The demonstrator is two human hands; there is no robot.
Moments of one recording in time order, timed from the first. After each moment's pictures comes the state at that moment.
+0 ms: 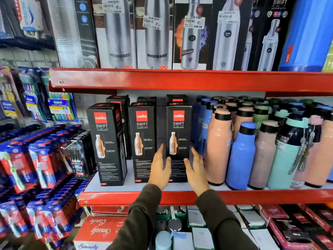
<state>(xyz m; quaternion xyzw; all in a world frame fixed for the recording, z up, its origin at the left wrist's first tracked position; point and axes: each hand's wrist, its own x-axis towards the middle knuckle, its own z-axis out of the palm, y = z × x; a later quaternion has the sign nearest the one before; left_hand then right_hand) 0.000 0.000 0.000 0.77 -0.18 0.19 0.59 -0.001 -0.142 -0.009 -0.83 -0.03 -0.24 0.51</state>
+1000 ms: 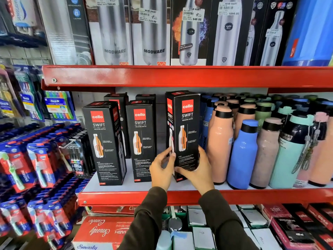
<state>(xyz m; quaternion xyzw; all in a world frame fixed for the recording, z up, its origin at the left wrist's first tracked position) -0.001 -0.018 -0.006 0.65 -0.10 0.21 0.72 -0.005 -0.156 -0.009 -0.78 -0.07 -0.29 0.56</state>
